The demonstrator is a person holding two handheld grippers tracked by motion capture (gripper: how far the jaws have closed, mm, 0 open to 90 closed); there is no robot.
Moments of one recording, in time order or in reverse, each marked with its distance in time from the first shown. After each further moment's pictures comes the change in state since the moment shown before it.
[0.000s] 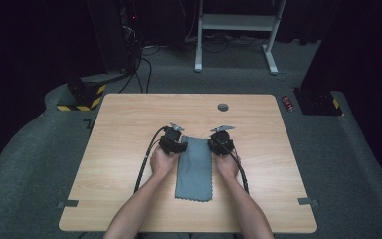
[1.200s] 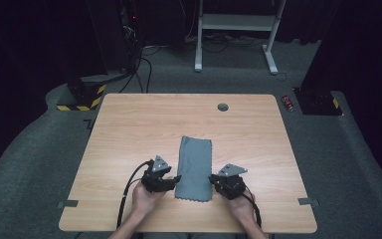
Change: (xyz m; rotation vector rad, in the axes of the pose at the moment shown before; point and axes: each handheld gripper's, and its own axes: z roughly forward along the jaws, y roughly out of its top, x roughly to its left) left arm -0.030 -0.091 -0.091 -0.122 -0.161 0.095; right arm 0.044 -0.094 -0.099 -0.068 0.170 -0.217
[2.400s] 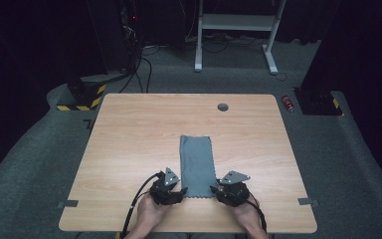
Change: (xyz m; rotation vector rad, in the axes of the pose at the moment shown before) left arm -0.044 -0.023 0.000 0.073 0.012 0.069; right arm 0.006 -0.023 -0.009 0.037 0.006 -0.037
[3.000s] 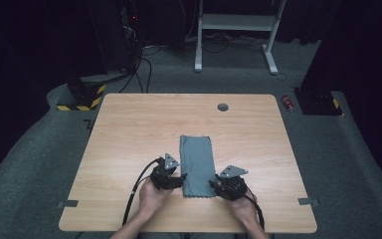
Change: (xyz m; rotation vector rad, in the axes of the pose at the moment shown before) left arm 0.018 0.028 0.007 -0.031 0.013 -0.030; right arm -0.007 0.012 0.008 -0.001 -0.010 0.032
